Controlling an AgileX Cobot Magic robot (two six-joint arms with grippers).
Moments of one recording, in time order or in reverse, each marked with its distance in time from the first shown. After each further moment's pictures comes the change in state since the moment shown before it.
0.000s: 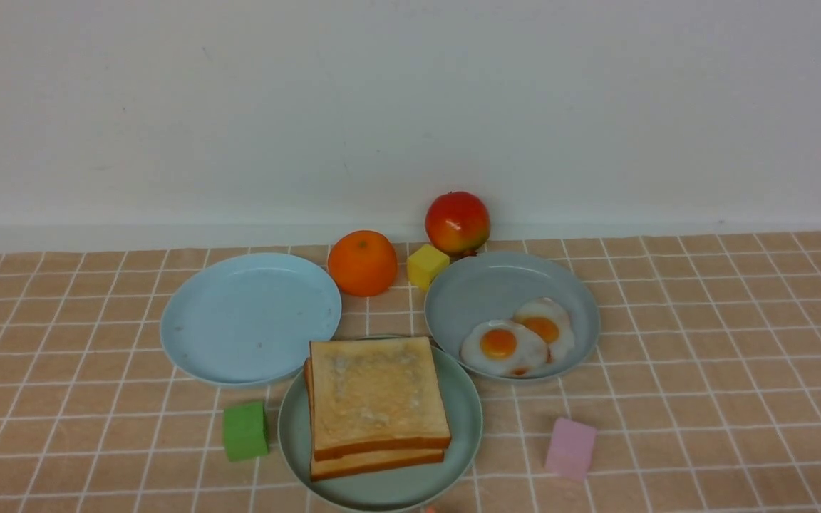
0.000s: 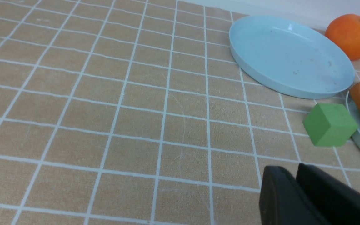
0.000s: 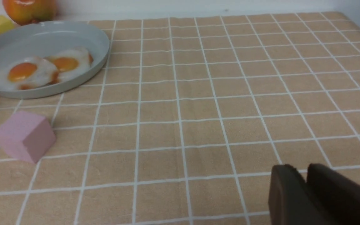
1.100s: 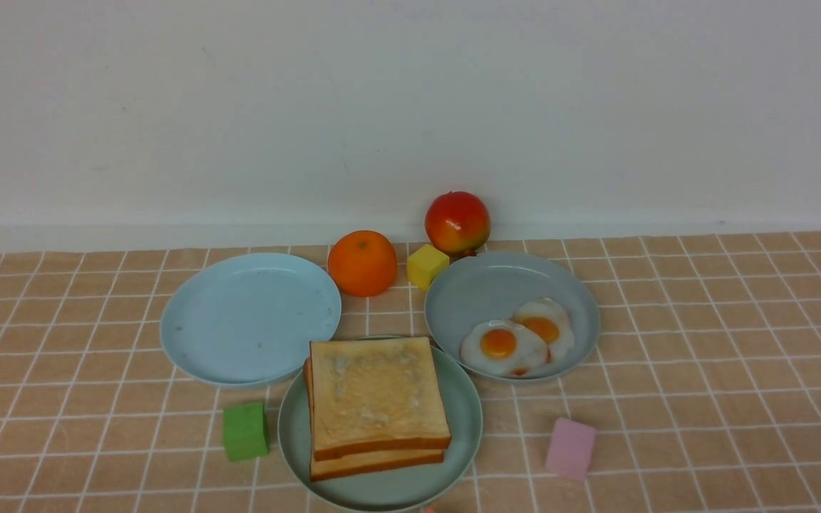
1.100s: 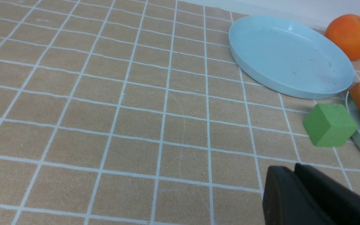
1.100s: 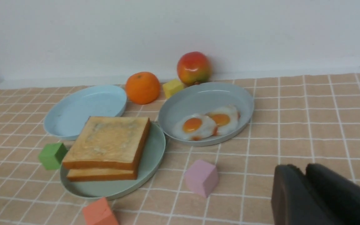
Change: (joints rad) right arm 0.144 0.000 -0.372 0.345 0.312 -0.103; left arm 0.000 0.000 0.000 0.000 0.000 0.000
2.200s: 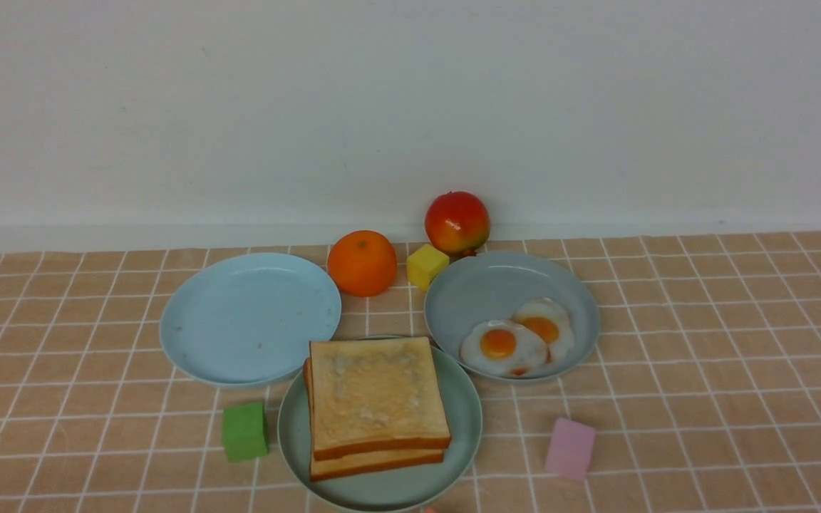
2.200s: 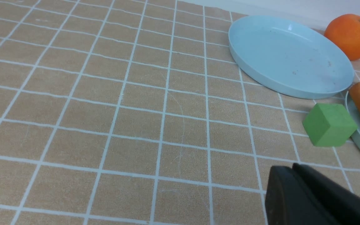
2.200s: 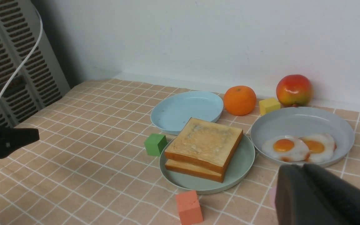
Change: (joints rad) right arm 0.329 0.000 -0.098 0.002 0.006 0.000; left arm -0.001 0.000 0.000 0.000 0.000 -0.001
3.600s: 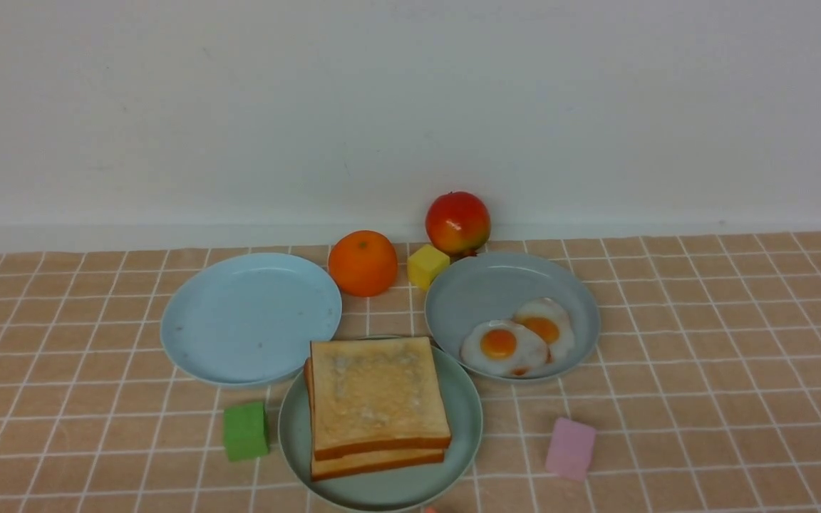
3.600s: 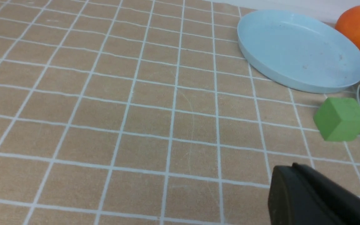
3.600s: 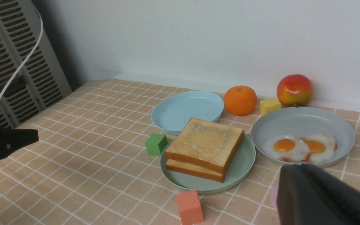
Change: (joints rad) right arm 0.005 0.000 0.000 0.000 0.000 0.001; left arm 0.000 0.000 0.000 0.017 0.013 0.000
